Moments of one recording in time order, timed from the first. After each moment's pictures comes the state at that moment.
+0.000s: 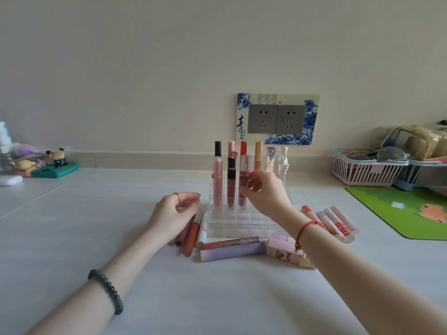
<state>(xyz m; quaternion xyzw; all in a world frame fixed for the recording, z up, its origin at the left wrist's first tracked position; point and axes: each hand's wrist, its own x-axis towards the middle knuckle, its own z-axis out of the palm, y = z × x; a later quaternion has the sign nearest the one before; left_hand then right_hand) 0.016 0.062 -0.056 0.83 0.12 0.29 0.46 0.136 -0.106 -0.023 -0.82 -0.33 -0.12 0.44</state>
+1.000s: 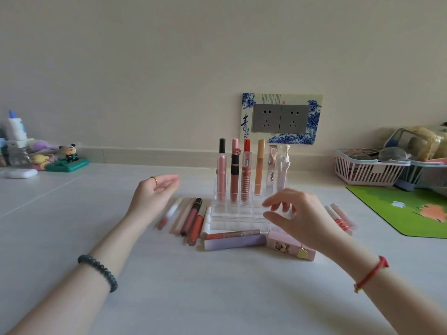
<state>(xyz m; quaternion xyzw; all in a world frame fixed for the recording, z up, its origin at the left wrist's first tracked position) -0.008 0.085 -0.036 0.78 0.17 0.36 0.48 0.084 -0.184 -0.022 -0.84 -0.43 -0.15 0.31</state>
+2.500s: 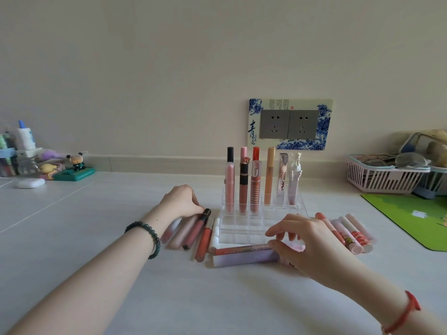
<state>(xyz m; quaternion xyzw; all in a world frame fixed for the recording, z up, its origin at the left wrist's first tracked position) 0.051 0.098 -0.026 0.95 0.25 0.10 0.18 0.070 -0.183 -0.035 -0.84 -0.46 -0.14 0.26</state>
